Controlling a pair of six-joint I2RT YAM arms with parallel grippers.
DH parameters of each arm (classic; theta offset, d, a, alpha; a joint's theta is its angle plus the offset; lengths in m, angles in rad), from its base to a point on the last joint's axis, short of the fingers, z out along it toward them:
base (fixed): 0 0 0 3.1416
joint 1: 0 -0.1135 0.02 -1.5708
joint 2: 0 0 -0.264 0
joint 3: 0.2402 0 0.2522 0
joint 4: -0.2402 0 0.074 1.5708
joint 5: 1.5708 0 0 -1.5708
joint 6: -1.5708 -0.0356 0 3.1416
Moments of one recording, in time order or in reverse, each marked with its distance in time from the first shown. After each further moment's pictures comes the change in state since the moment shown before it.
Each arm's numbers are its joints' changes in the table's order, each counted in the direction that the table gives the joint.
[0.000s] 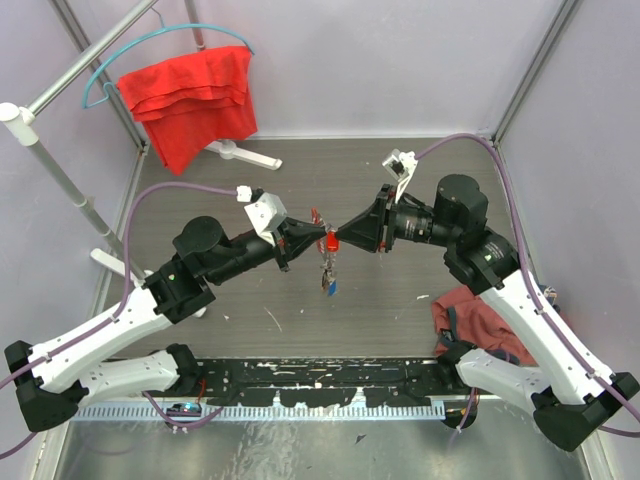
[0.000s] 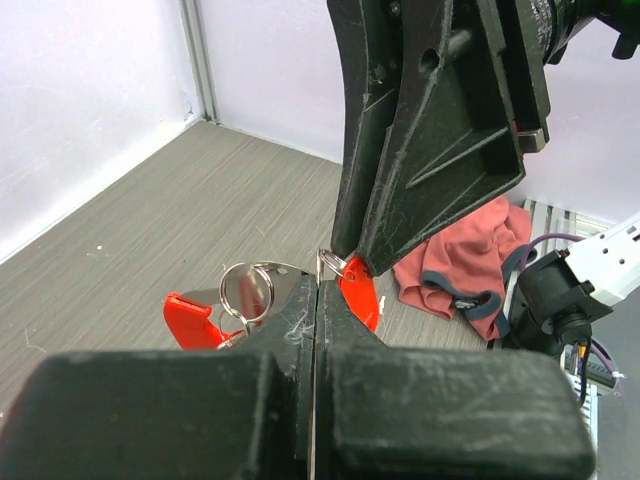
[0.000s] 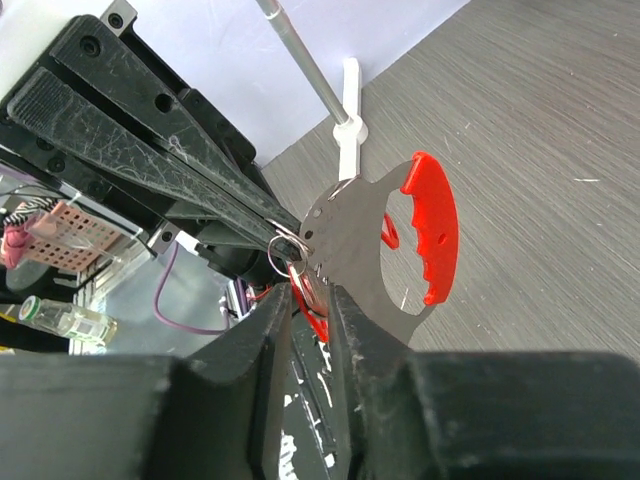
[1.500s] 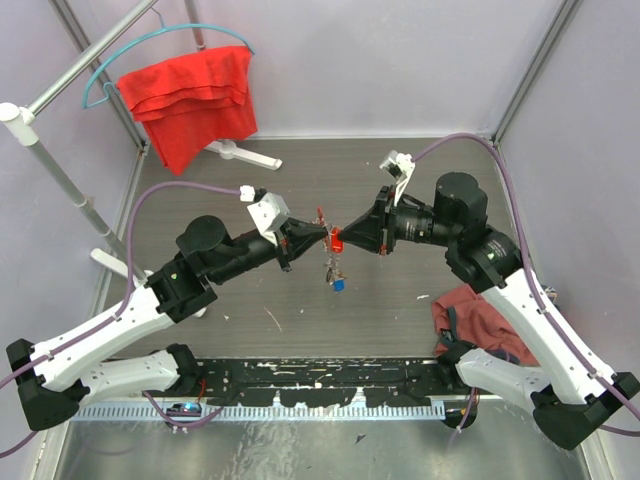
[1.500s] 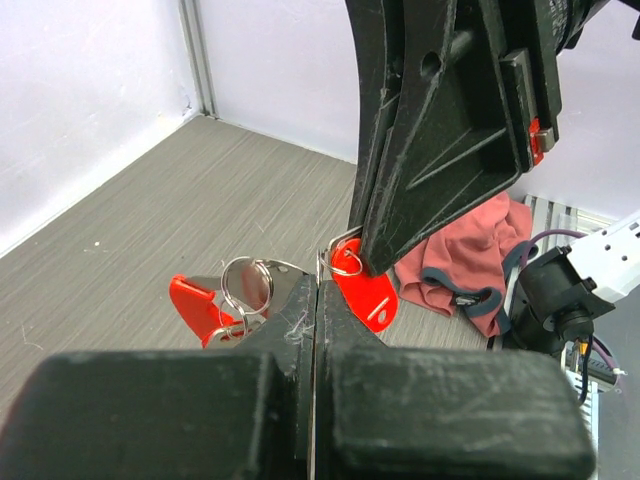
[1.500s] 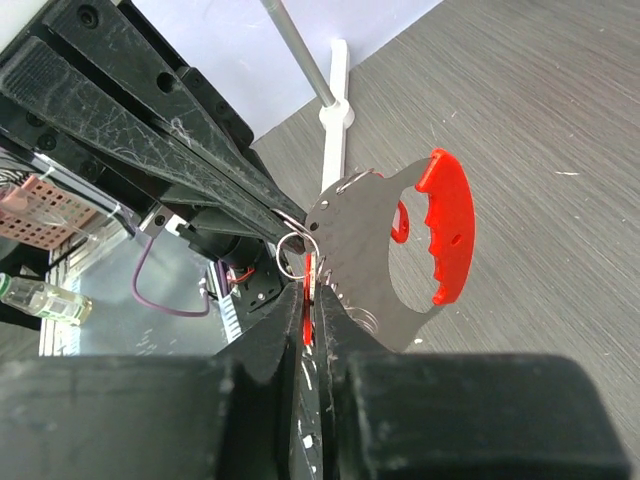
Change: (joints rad) left arm 0.000 -0.012 0.000 0.000 0.004 0.000; right arm 0.000 -0.009 0.028 -0.074 -0.002 0.092
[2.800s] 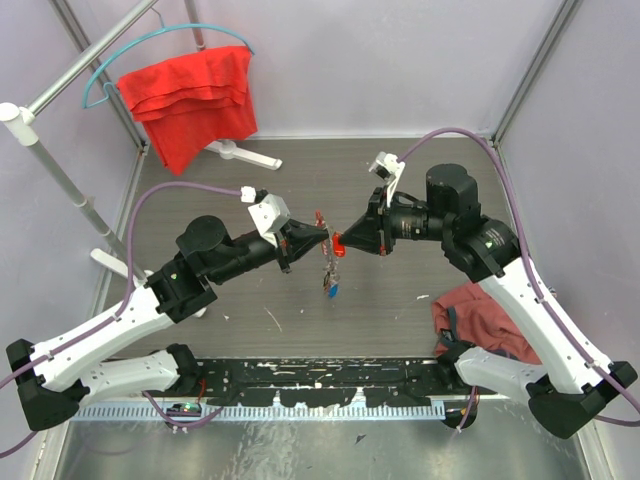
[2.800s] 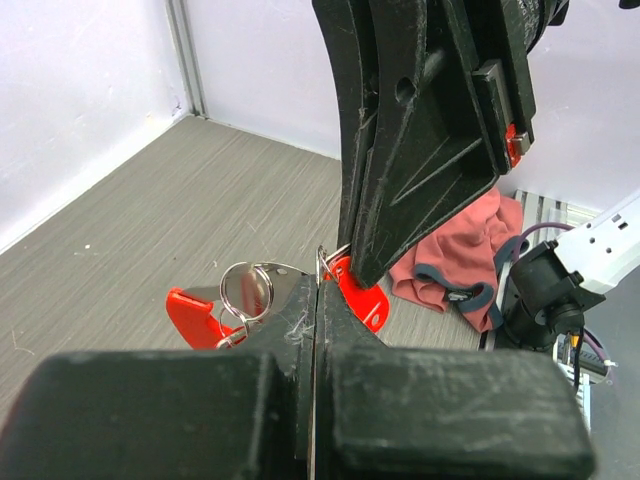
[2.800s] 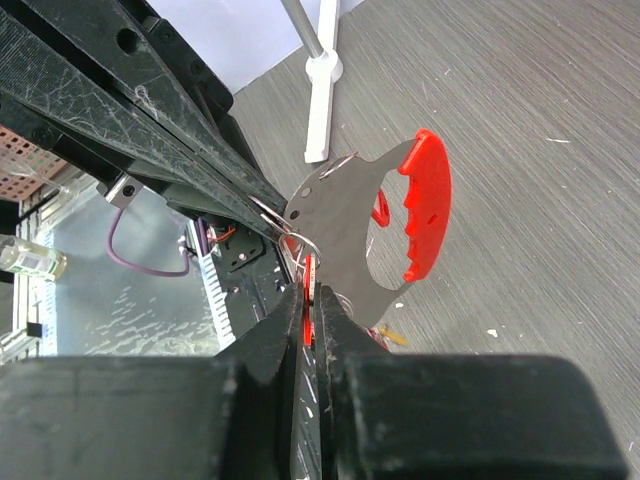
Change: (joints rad) left arm 0.000 0.002 0.000 -0.003 0.022 0.000; right arm -0.005 -0.066 0.106 -0.191 -0.007 0.150
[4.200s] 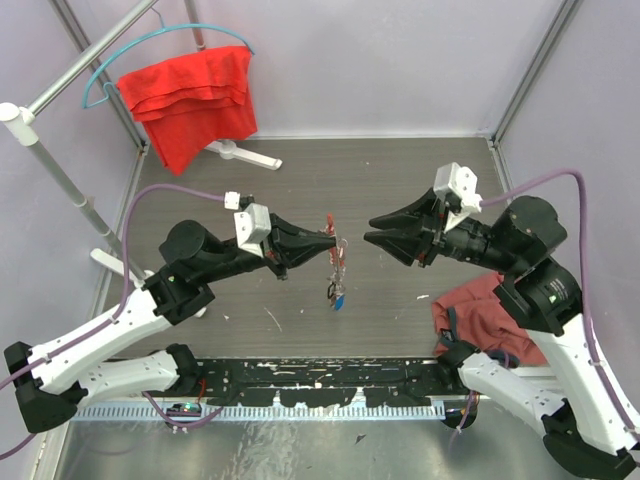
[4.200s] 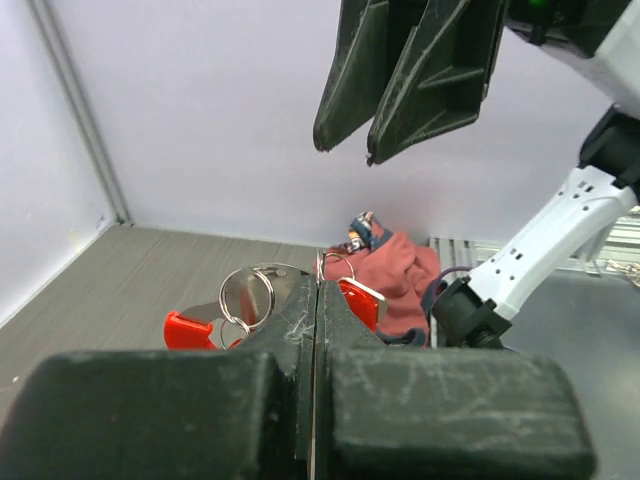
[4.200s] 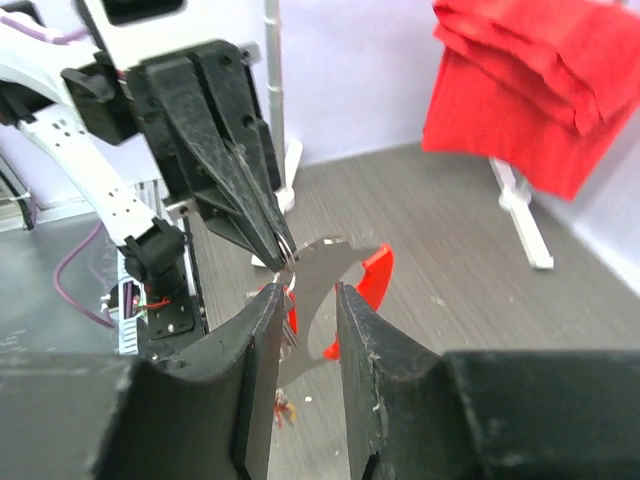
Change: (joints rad) left arm 0.000 0.021 -0.018 0.196 0.221 0.034; right arm 0.000 0.218 0.030 0.120 0.047 0.162
